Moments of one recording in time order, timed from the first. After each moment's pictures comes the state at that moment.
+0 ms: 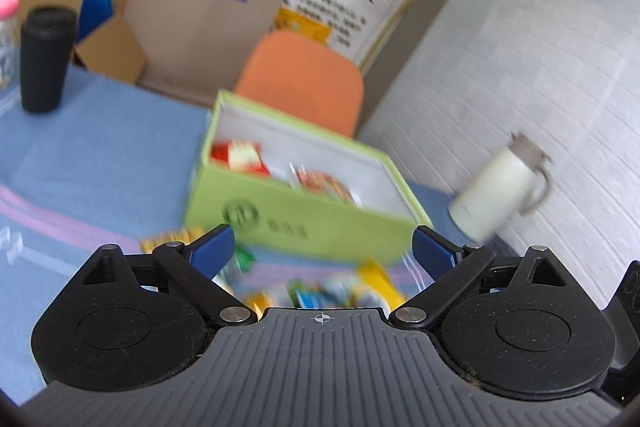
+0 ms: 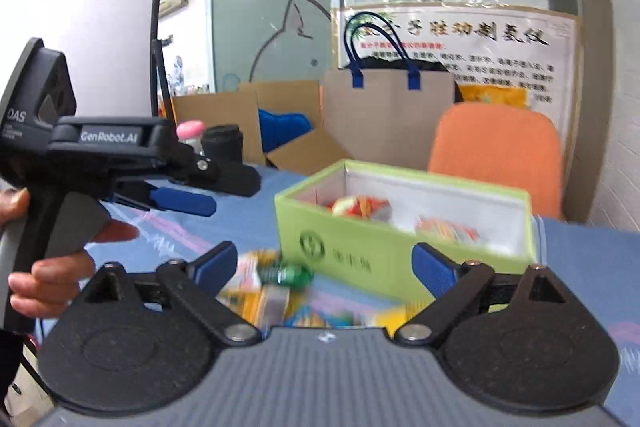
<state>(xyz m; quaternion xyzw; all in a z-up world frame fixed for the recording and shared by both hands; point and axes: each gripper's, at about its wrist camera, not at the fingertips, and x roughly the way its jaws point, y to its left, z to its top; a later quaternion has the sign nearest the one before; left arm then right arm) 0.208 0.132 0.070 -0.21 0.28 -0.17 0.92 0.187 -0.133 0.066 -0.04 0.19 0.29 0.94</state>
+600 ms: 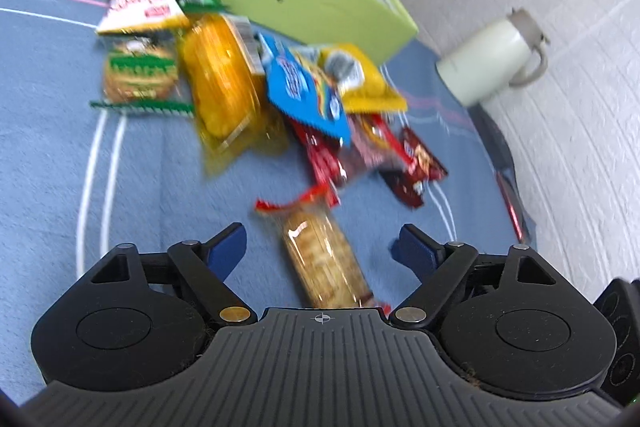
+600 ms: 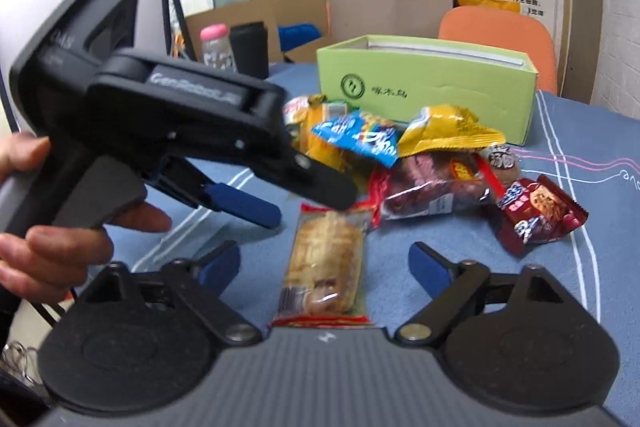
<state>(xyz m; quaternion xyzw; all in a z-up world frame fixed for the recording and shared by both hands) 0.153 0.073 -0.009 -0.24 0.46 -0.21 0.83 0.087 -0.131 -0.006 -0.05 0.30 0.28 0.91</state>
